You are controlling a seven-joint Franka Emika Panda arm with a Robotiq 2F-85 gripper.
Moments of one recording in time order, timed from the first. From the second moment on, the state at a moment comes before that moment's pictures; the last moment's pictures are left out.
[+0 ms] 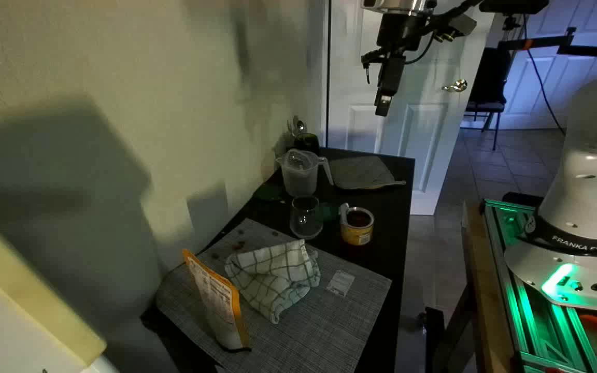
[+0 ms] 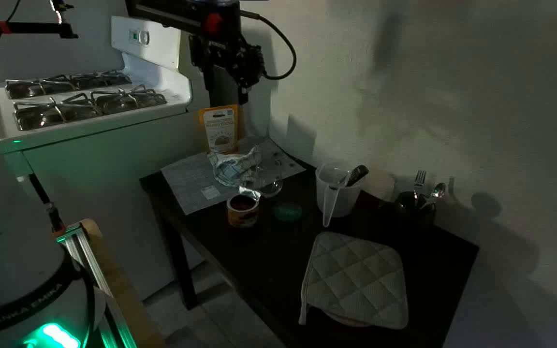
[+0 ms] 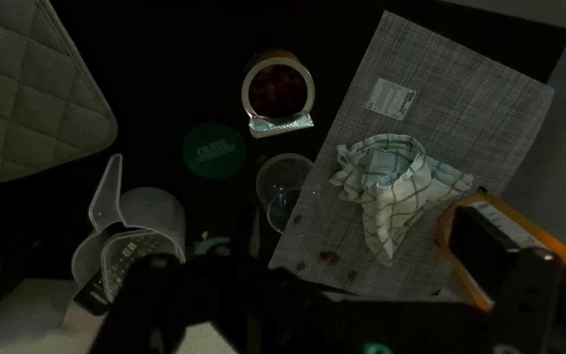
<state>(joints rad) 0.07 -0.66 -0.10 -2.58 0.07 2.06 -0.24</state>
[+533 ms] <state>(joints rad) 0.07 -0.61 -0.03 -2.56 0.08 2.14 -0.06</state>
